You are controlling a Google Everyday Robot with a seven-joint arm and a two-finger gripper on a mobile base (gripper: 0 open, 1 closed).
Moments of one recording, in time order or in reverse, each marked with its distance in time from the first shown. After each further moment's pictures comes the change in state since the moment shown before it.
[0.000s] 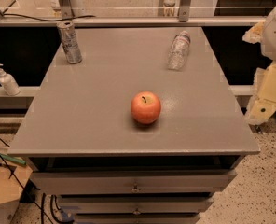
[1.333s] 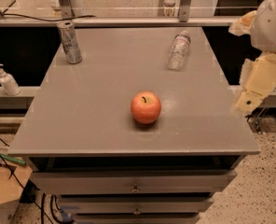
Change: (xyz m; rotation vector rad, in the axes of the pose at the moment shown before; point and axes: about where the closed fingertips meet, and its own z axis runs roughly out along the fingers) arm -0.036 0.000 -0.007 -0.001 -0.145 -0.026
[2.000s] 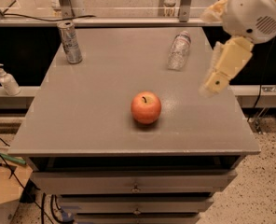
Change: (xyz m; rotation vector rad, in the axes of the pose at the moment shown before) arm -0.053 -0.025 0.015 -0.022 -0.183 -0.052
